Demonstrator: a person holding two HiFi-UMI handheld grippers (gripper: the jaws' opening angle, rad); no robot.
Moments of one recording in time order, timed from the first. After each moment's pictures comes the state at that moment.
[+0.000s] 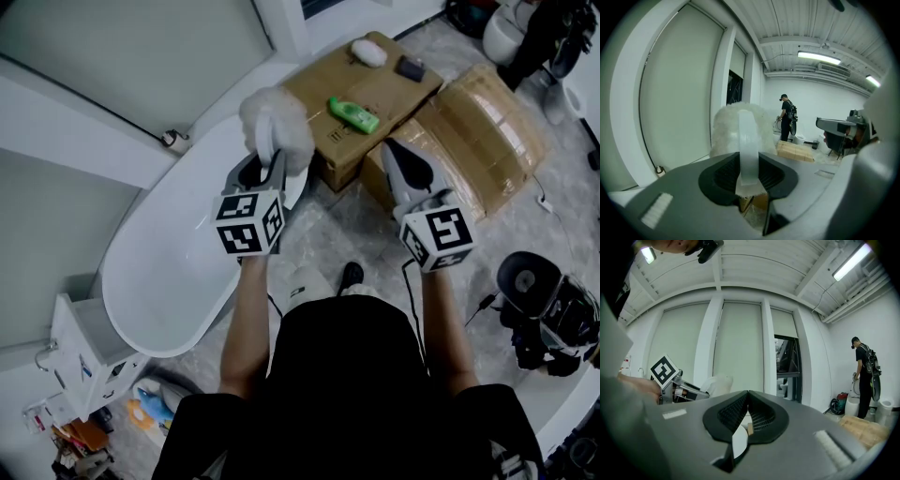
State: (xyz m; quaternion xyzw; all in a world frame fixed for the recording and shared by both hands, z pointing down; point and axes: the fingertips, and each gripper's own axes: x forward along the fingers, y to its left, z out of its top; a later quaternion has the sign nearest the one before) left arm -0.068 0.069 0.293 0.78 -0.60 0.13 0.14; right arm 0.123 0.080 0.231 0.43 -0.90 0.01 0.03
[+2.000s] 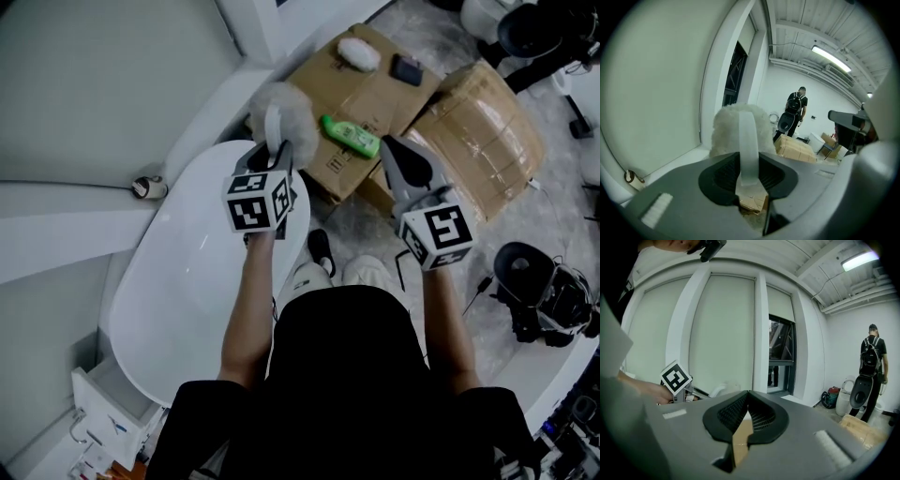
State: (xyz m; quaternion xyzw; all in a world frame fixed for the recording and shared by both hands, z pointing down) left arm -0.127 -0.206 0.390 0.81 -0.52 0.17 0.24; right arm 0.040 -0.156 0.278 0.49 -0.86 0.05 0.11
